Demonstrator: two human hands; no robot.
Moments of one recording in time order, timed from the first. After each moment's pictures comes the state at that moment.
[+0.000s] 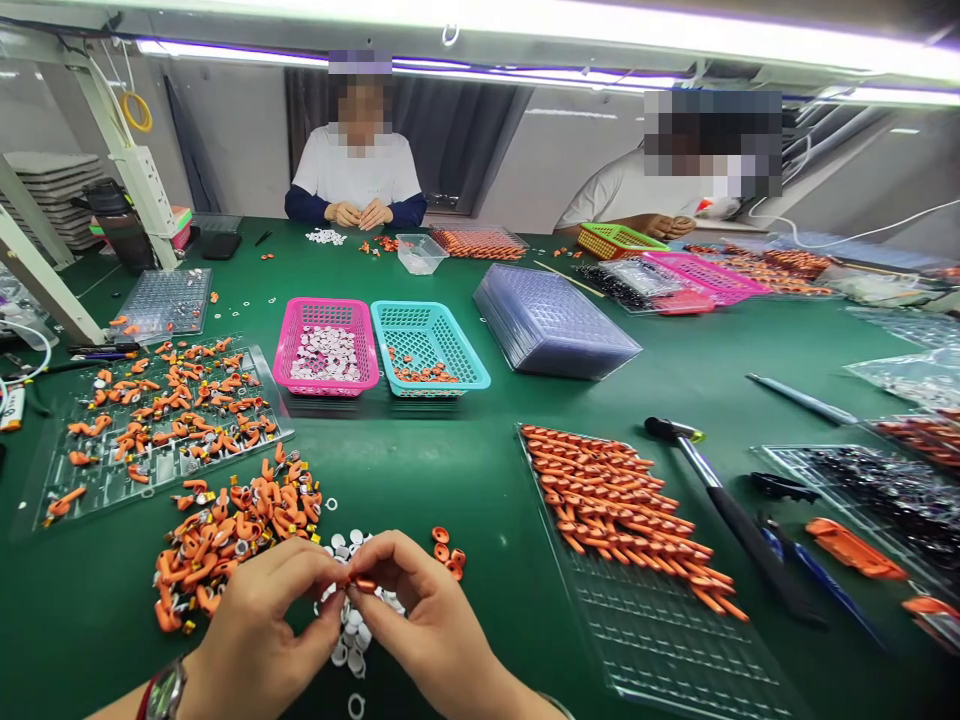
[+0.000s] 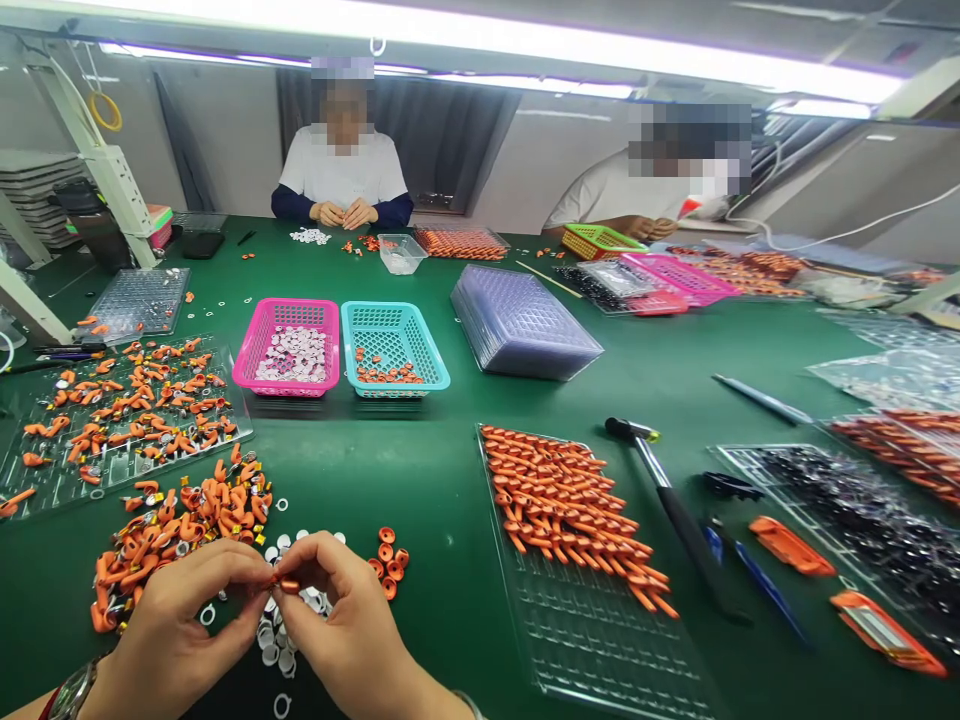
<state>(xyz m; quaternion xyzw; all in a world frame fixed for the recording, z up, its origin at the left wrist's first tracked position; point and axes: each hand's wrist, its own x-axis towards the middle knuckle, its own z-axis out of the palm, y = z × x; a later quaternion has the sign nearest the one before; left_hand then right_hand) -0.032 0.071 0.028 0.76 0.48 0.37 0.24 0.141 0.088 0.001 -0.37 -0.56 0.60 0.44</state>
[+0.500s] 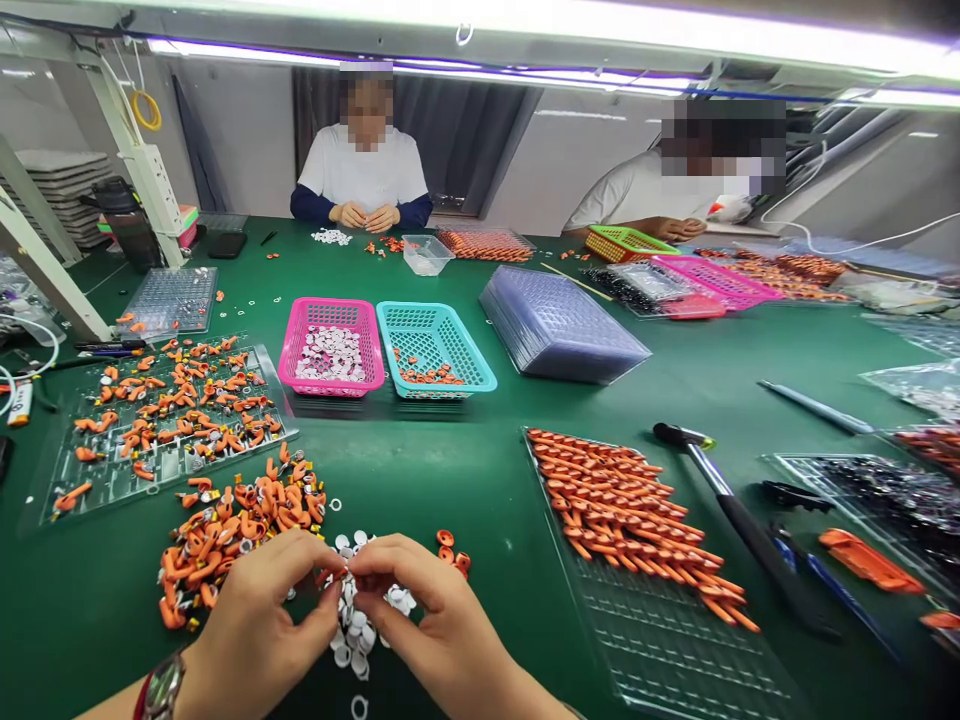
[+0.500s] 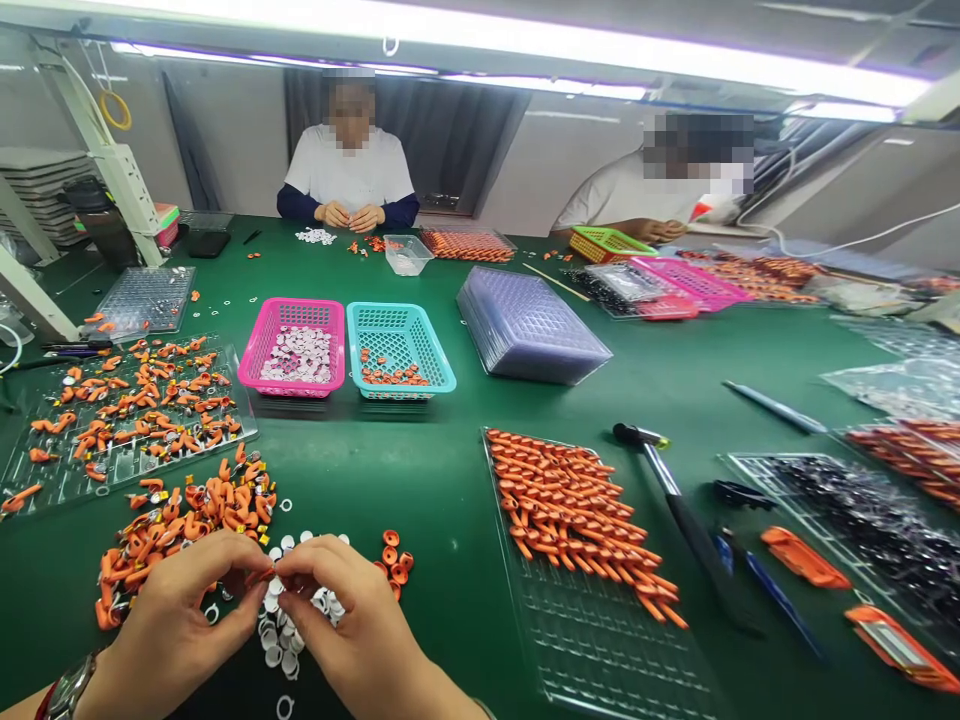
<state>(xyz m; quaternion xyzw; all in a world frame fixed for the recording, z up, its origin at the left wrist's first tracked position) -0.035 0.073 0.028 0.75 0.51 0.32 0.26 0.152 0.094 0.004 -0.35 -0.69 0.48 0.40</state>
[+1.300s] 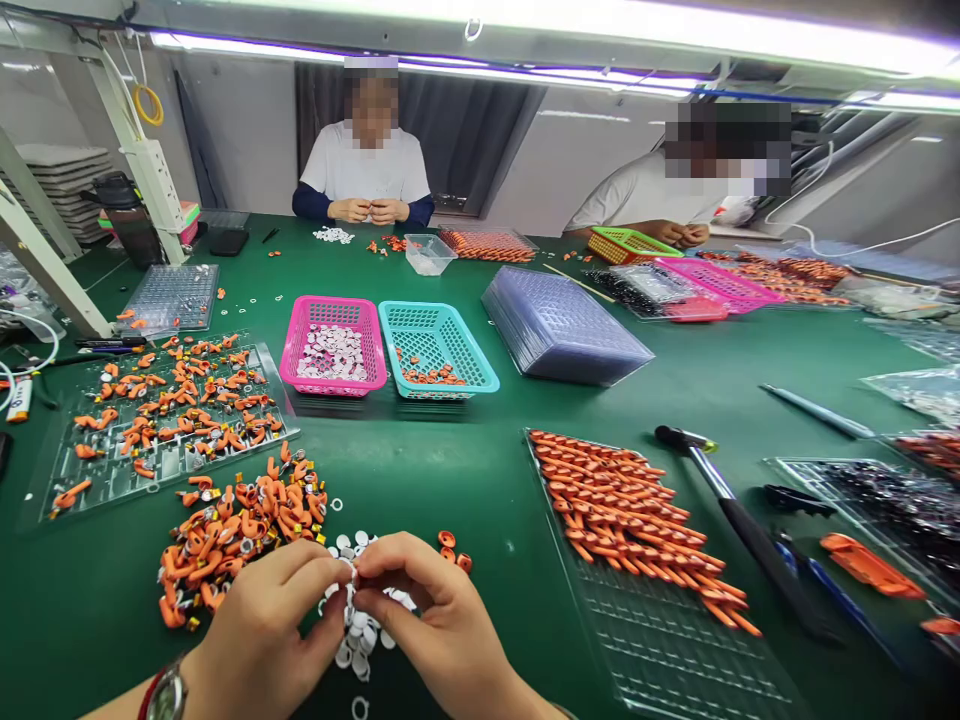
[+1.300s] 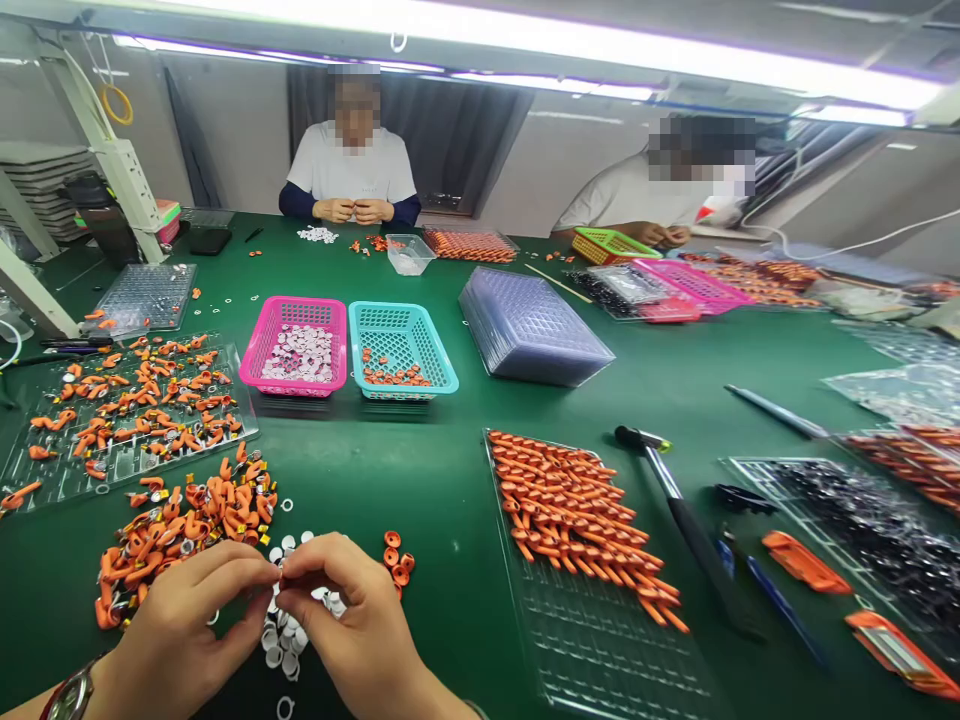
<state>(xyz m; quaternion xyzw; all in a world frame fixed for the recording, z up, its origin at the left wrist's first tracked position) -0.033 0.069 0.019 0.80 0.46 0.36 0.15 0.146 0.090 -0.003 -0.36 -0.59 0.55 0.47</state>
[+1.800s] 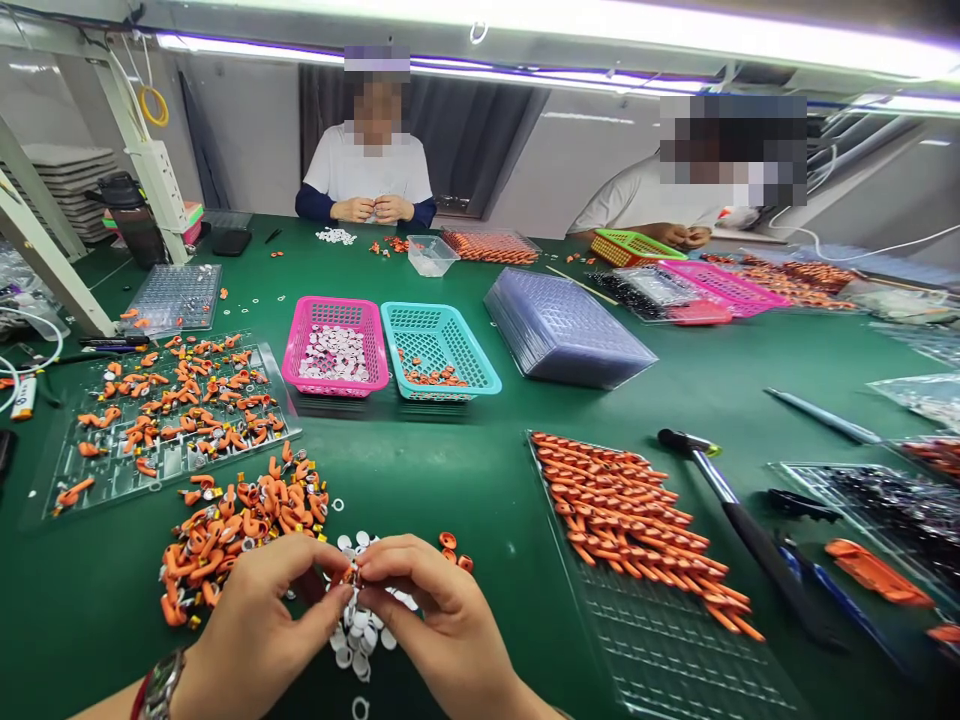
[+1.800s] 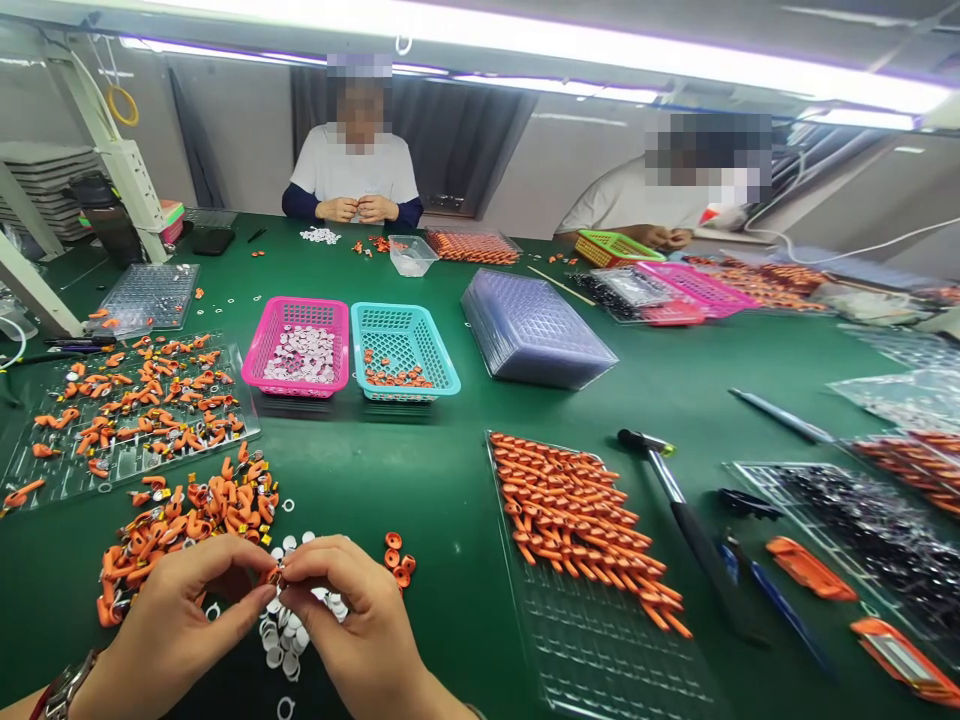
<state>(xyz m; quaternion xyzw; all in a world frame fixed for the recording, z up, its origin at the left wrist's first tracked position) -0.034 0.073 0.033 0.68 0.53 0.33 0.38 0.147 0.089 -0.005 -0.33 -0.62 0.50 0.50</state>
